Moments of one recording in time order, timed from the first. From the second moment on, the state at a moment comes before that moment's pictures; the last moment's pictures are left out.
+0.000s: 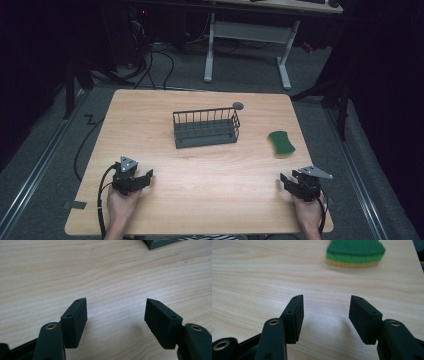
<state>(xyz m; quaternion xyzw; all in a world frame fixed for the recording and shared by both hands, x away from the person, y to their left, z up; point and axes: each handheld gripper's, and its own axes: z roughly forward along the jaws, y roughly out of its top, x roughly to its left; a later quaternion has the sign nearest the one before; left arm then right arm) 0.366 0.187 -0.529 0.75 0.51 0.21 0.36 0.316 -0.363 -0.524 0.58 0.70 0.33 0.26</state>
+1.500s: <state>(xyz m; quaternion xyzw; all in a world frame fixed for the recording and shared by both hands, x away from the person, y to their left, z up) 0.455 0.095 -0.508 0.76 0.50 0.18 0.37 0.471 -0.244 -0.510 0.50 0.76 0.37 0.18</state>
